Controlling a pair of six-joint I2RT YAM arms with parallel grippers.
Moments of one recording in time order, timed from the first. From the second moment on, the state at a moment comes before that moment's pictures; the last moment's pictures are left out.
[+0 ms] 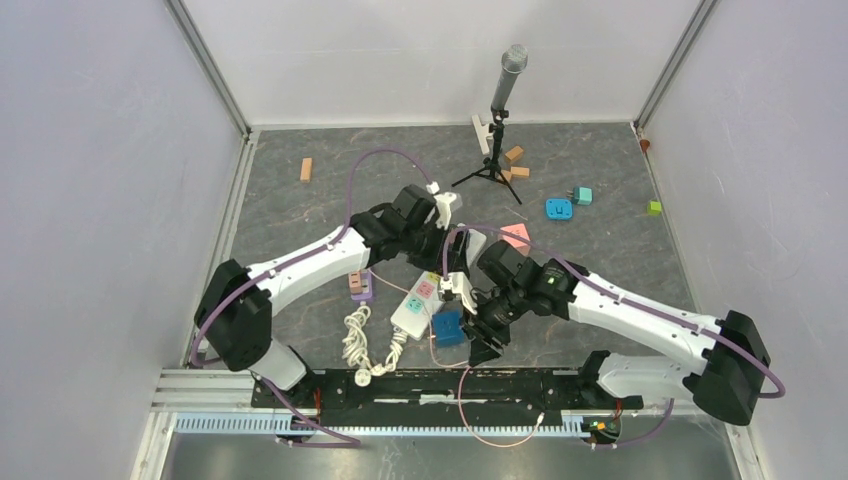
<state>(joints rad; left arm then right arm) -0.79 1.55 1.17 -0.45 0.30 -0.42 0.95 1.18 0.84 -0.73 -0.69 -0.14</state>
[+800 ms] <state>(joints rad) -1.03 1.48 0.90 -0.46 0.24 -0.09 0.95 1.00 0.89 -0.69 -0.57 -0.14</state>
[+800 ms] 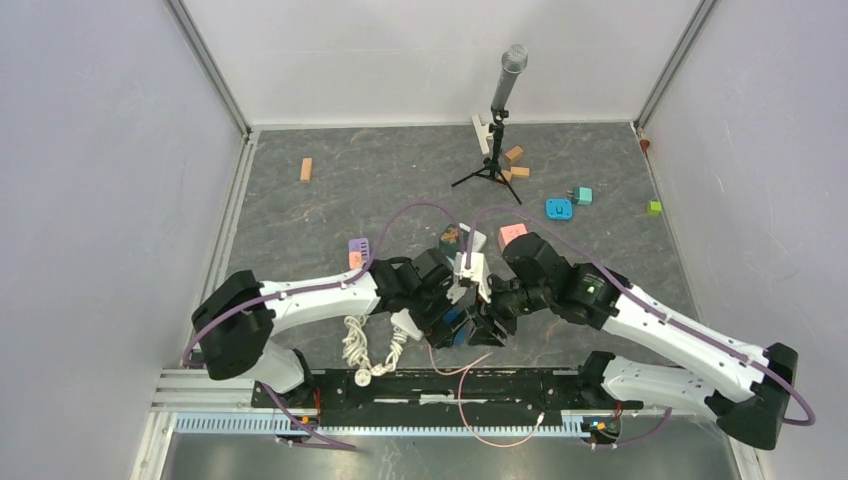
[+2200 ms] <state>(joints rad) -0.83 1.33 1.15 -0.24 0.23 -0.28 0.84 1.01 1.52 -0.69 0.31 0.05</state>
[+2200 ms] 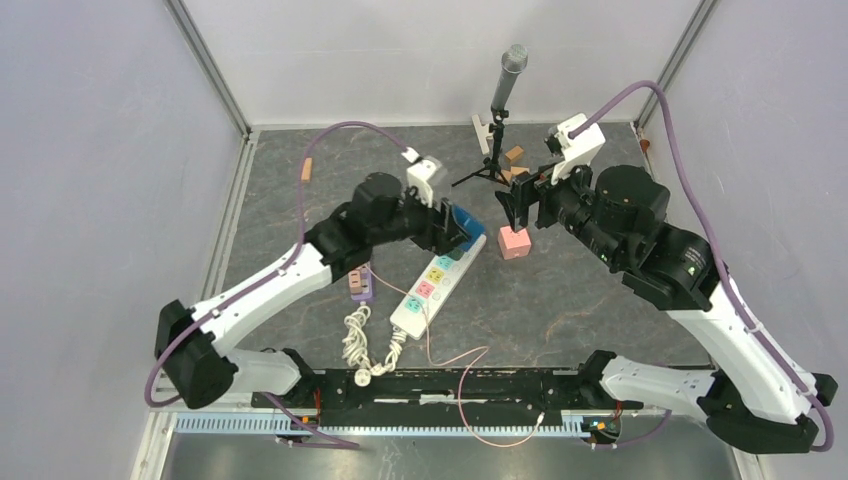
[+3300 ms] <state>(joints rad) -0.69 1.01 0.83 0.37 0.64 -0.37 0.37 1.15 1.37 -0.63 -0.53 0.24</state>
